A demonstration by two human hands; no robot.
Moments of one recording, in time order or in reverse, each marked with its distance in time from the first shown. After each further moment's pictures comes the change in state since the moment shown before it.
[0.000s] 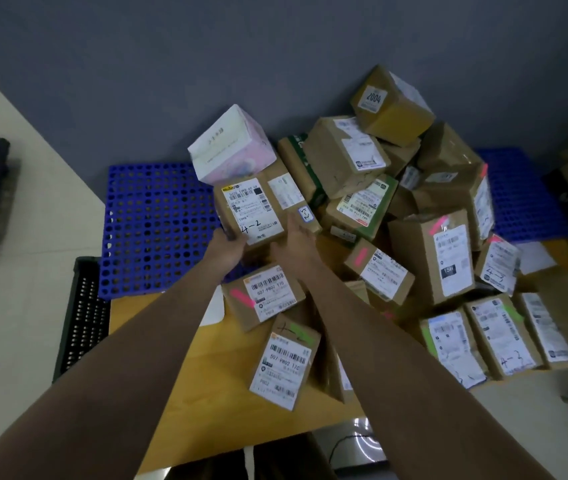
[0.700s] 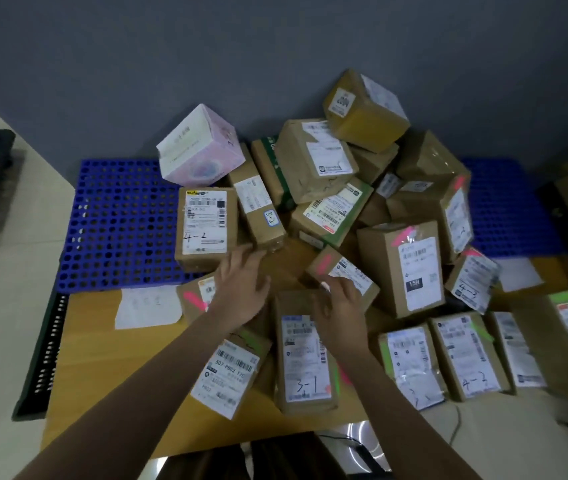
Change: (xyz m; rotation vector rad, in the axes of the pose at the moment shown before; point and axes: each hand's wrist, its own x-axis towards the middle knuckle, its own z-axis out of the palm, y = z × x) left_hand -0.063 0.000 0.096 0.650 0.027 0.433; right_hand -0.089 0.146 -0.057 -0.050 0.281 -0.150
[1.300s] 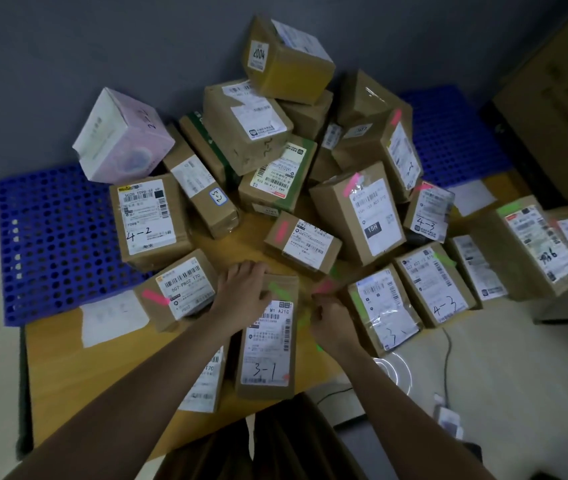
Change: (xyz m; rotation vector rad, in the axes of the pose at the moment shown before) left_hand -0.013 0.027 0.053 0.259 -0.317 0.214; right_hand -0.057 0.049 0.006 0.024 -0.216 0.417
